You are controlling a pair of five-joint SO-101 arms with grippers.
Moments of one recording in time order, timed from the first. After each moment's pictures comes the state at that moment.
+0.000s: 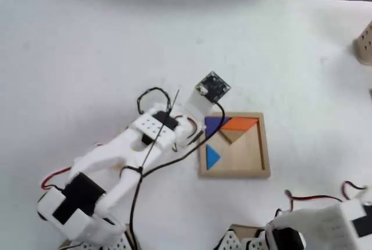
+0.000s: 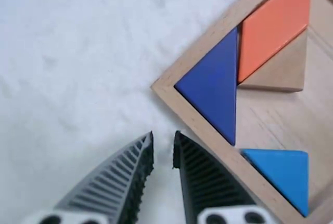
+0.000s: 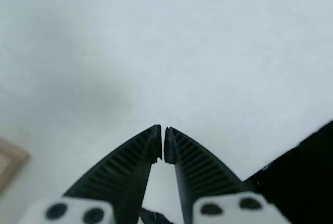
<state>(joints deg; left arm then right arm) 30.6 0.4 38.6 33.1 -9.9 69.2 9.6 -8.4 95.7 28.4</state>
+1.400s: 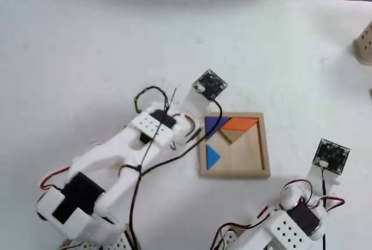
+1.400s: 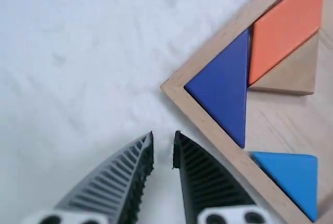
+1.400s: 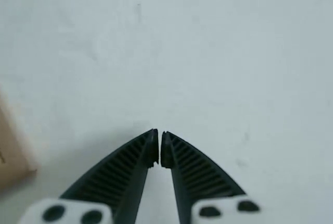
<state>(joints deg) 29.4 0.4 38.6 32.4 -9.9 45.0 -93.4 96.6 58.6 24.9</state>
